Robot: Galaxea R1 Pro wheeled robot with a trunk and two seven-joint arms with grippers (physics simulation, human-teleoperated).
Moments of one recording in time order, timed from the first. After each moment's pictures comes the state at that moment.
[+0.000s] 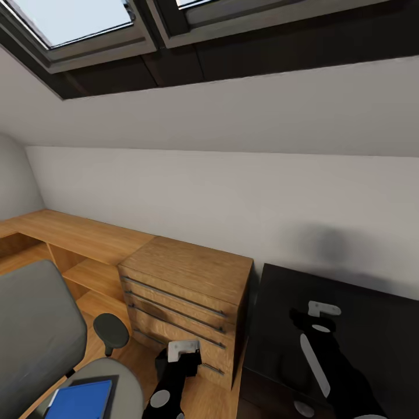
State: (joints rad) left arm -0.10 -0.16 -0.40 -1.26 0.19 0.26 0.46; right arm -0.40 -0.05 -0.01 -1.10 -0.15 0.46 -0.42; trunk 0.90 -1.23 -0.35
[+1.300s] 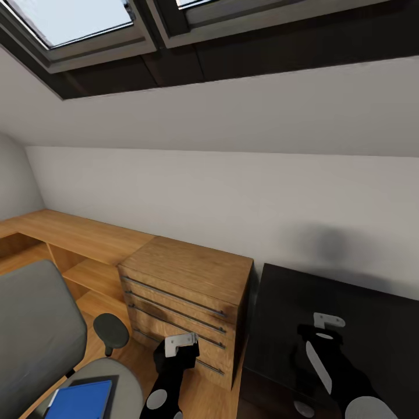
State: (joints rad) left arm -0.10 -0.15 -0.40 -1.28 0.20 0.17 0.46; right arm -0.49 -0.11 -0.02 -0.75 -0.16 0.33 -0.38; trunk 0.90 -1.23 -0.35
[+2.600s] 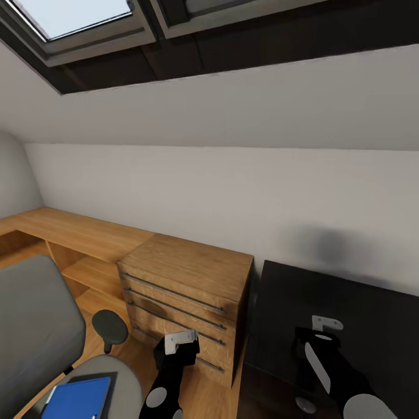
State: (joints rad) left arm -0.10 -0.15 -0.40 -1.31 0.20 0.17 0.46; right arm -0.51 -0.10 -0.02 -0.70 -0.17 0.33 -0.36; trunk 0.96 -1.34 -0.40
